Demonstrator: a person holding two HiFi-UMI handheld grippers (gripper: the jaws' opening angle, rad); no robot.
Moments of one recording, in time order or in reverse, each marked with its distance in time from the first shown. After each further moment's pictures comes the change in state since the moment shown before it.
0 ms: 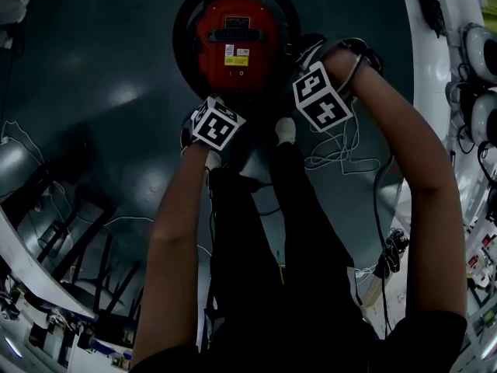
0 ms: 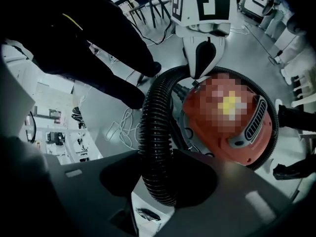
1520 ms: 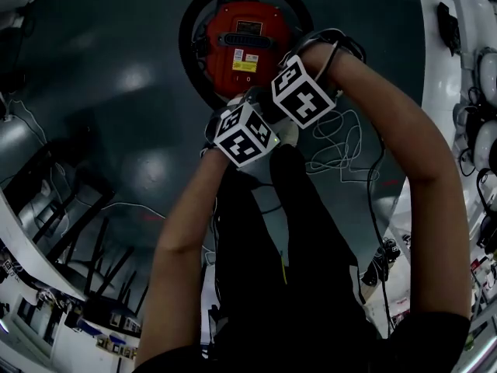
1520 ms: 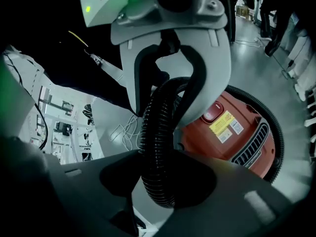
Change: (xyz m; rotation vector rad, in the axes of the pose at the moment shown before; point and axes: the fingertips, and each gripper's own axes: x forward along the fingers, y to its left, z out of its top) left arm -0.023 -0.059 0.107 0.206 -0.222 -0.132; right arm -0.009 -0.046 0.023 -0.159 -0.119 0.088
